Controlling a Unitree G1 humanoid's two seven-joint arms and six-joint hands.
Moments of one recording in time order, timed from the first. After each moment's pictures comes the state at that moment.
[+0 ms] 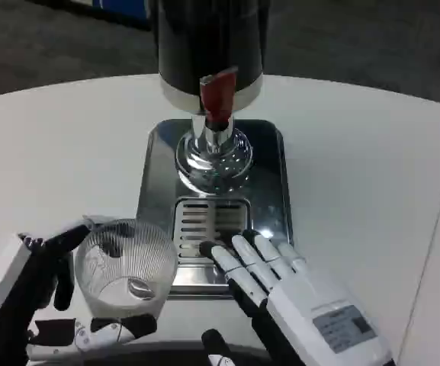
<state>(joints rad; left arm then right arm) 0.12 0.51 0.21 -0.02 0.45 -0.68 0.10 0.20 -0.26 0.43 -0.55 -1.12 -0.03 0.03</state>
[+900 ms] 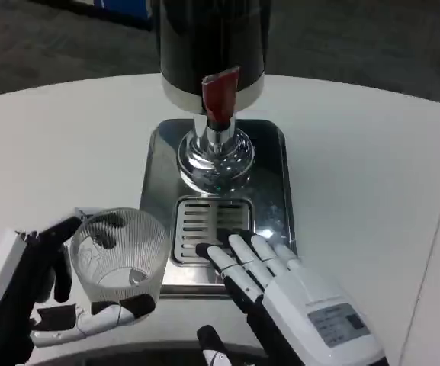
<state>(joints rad) 0.07 0.45 0.19 0.01 0.46 -0.60 0.12 0.19 -0.21 0.43 -0.55 -1.11 -0.02 0.08</state>
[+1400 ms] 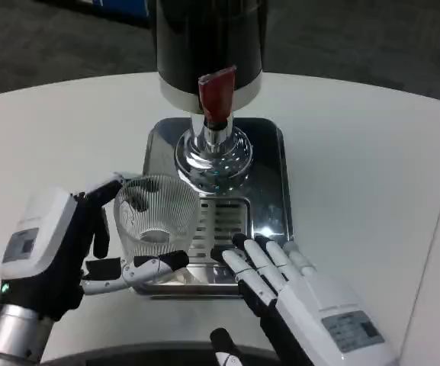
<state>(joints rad) -0.20 0.42 0.07 0.24 0.61 -0.54 0.25 0.24 -0.20 0.42 -0.59 -1.13 0.01 0.09</state>
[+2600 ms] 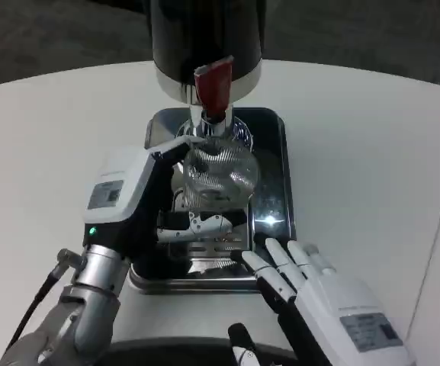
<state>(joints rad) -0.70 0.37 -0.25 0.92 0.71 -0.63 0.62 0.28 -0.17 0.39 -0.62 -1.14 0.04 0.10</state>
